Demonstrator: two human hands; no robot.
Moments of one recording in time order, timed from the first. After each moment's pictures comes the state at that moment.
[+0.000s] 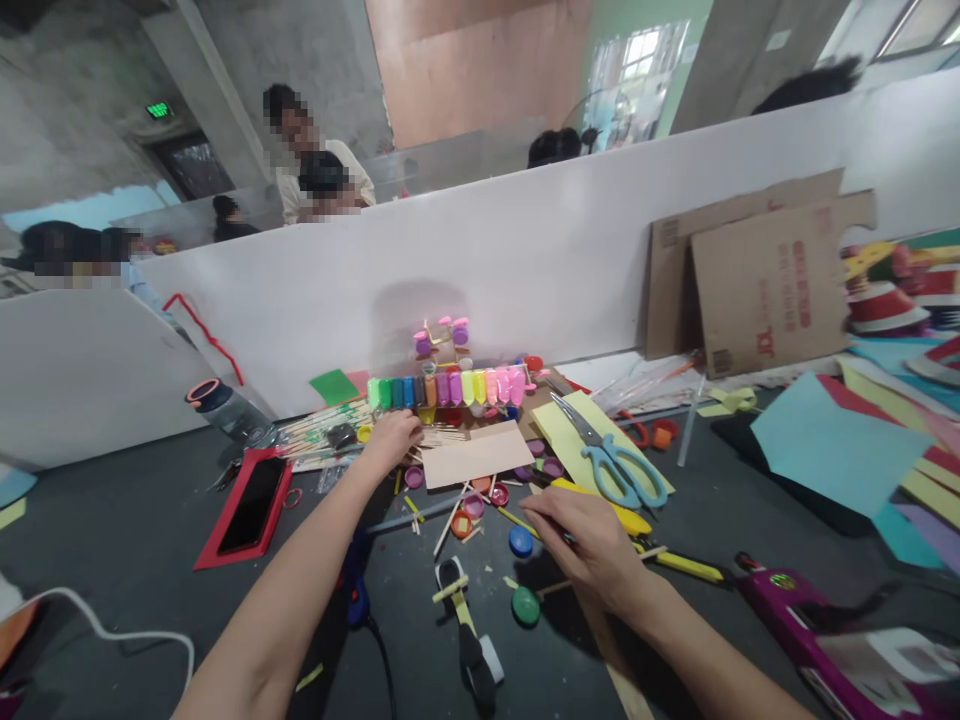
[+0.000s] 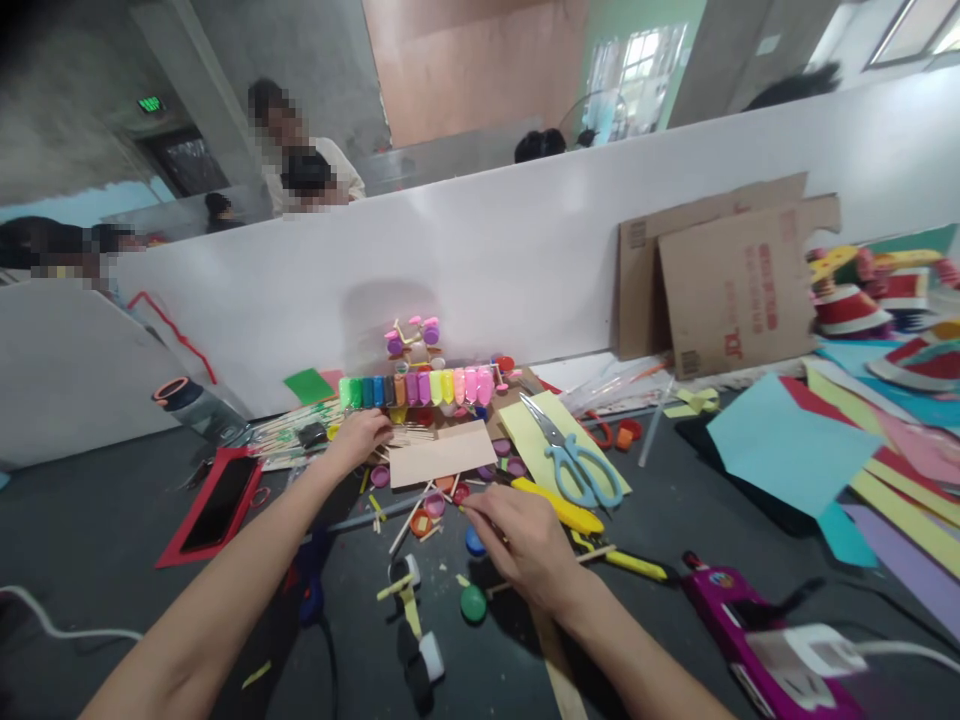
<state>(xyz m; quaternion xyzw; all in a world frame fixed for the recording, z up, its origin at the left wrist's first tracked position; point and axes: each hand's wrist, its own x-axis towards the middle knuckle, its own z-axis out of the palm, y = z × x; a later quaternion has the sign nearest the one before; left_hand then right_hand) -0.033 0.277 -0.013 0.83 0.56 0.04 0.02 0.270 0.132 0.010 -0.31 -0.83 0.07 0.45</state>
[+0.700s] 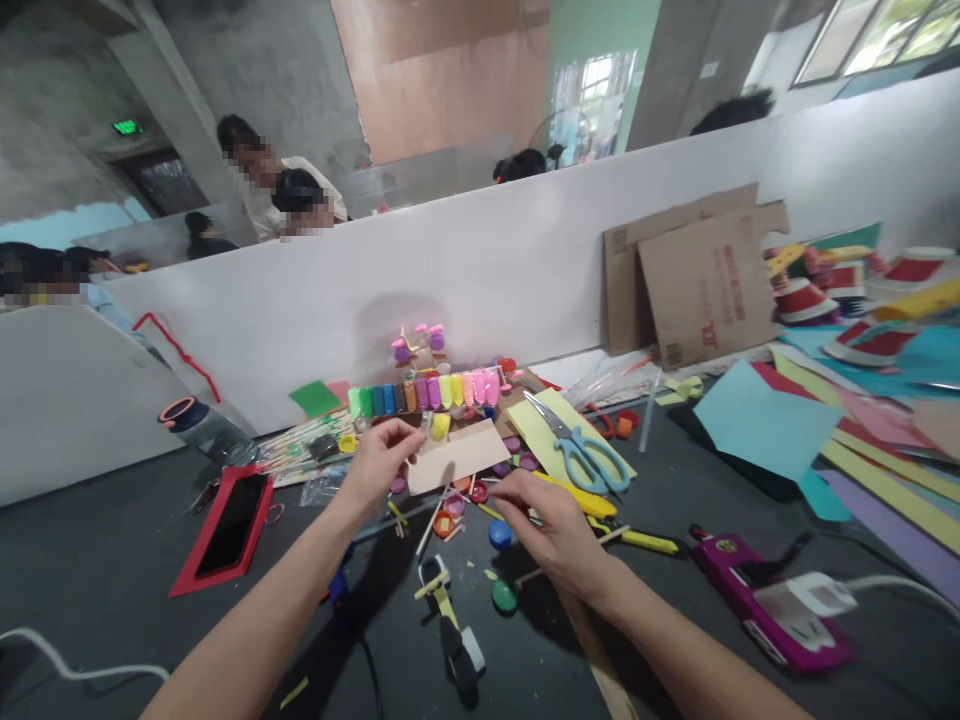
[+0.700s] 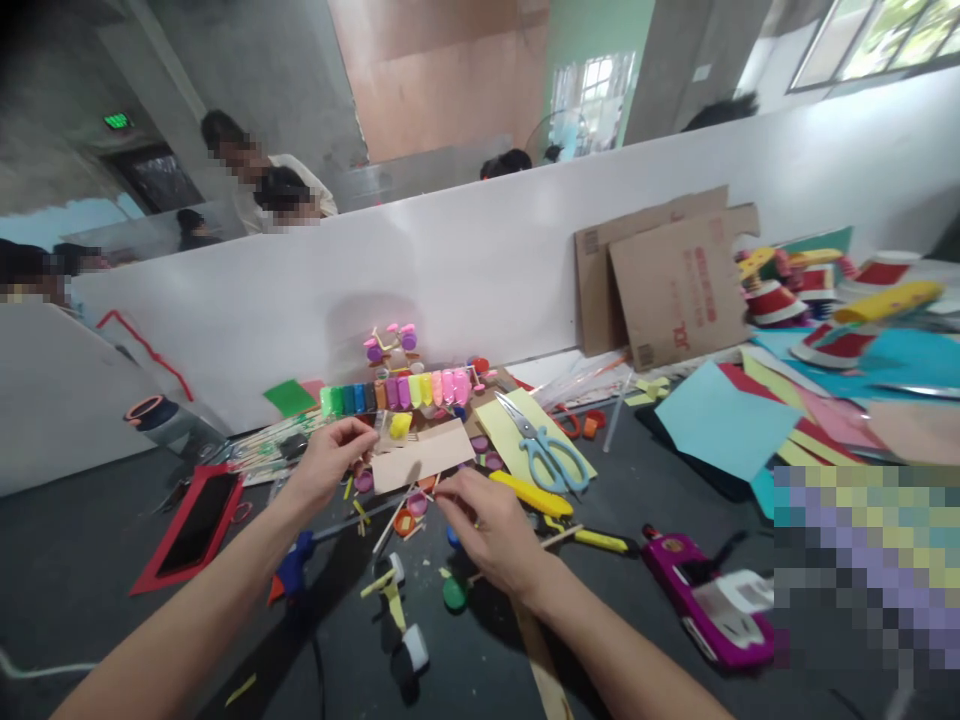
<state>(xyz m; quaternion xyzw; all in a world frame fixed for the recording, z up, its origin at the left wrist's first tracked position) 0.018 0.196 0.043 0.65 0.55 0.36 0.38 0.263 0.123 0.016 -0.33 -0.77 0.23 0.50</state>
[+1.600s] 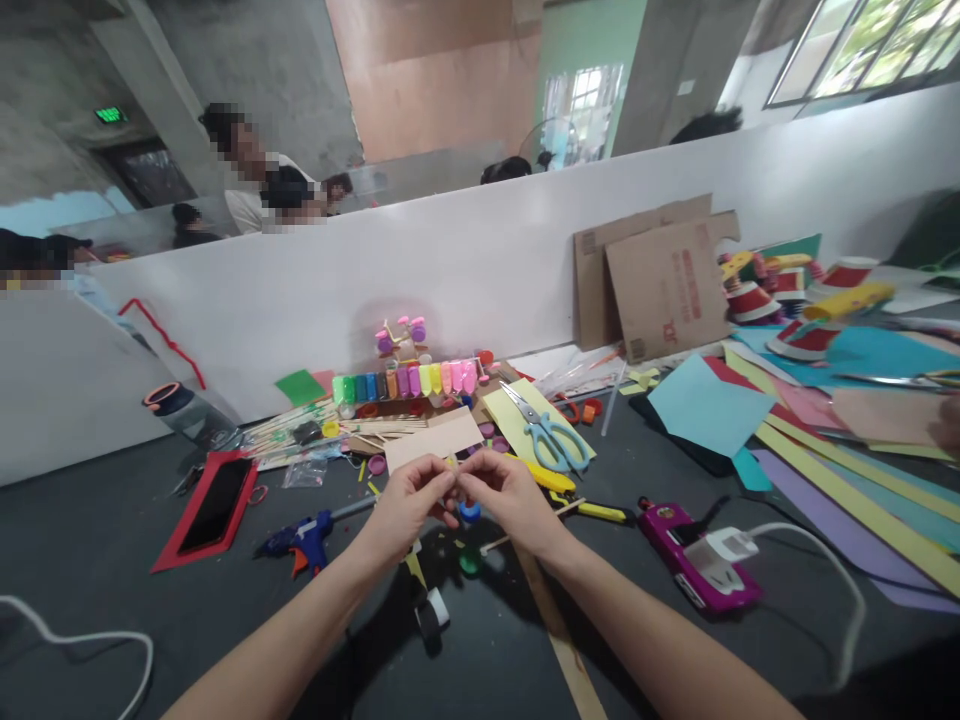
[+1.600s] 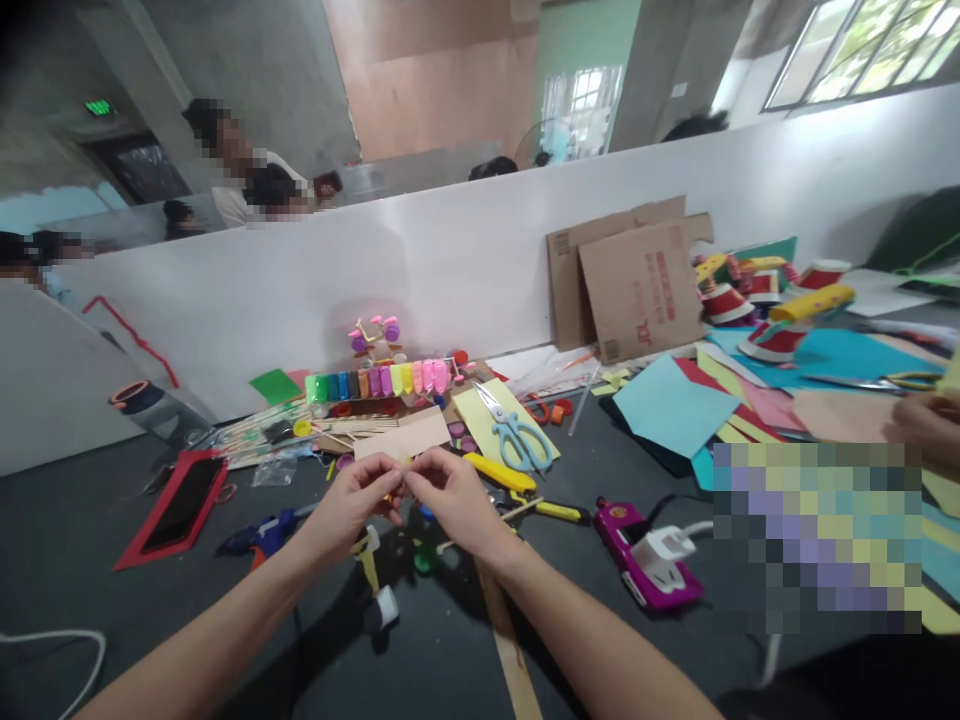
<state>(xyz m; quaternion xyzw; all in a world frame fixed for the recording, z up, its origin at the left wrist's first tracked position) 0.092 0.109 0.047 0.52 0.43 0.41 0.62 0.255 0.112 0.024 -0.35 -0.59 0.53 0.50</state>
